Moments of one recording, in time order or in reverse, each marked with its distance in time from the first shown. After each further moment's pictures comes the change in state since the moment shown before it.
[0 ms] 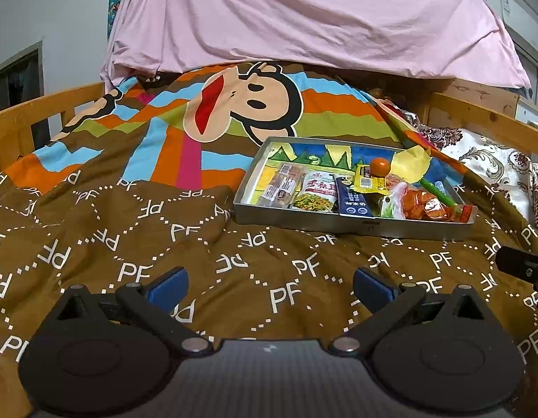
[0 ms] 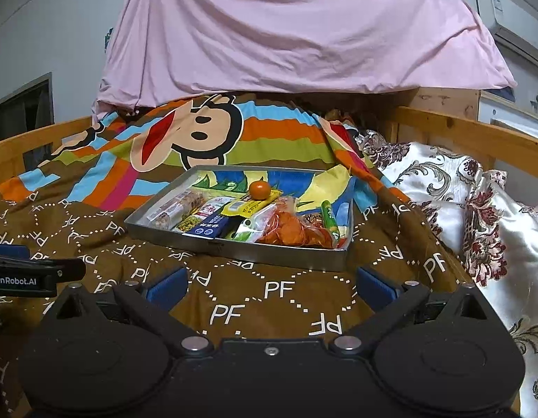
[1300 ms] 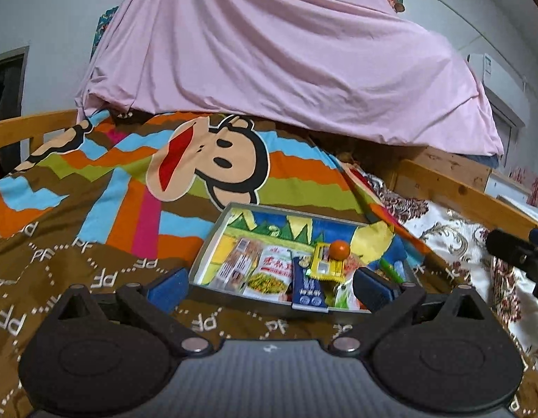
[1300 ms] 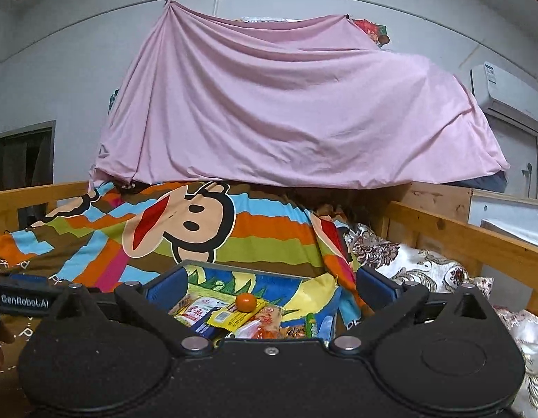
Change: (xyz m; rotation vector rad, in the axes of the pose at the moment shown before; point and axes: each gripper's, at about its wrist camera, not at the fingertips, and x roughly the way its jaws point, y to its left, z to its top) left arm 0.000 -0.004 0.052 -0.090 -0.155 -0.145; right arm -0.018 -0.006 0.067 -0.052 -0.275 -0.029
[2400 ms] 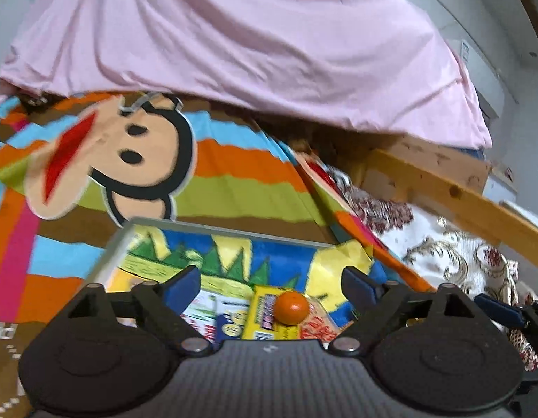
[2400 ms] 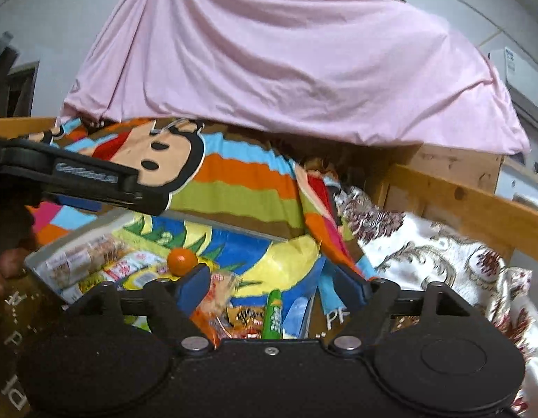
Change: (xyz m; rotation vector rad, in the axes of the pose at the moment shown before) left arm 0.170 -0.050 0.041 0.013 0.023 -0.162; right arm 0.140 -0.036 -0.049 -0.106 0.108 -0.047
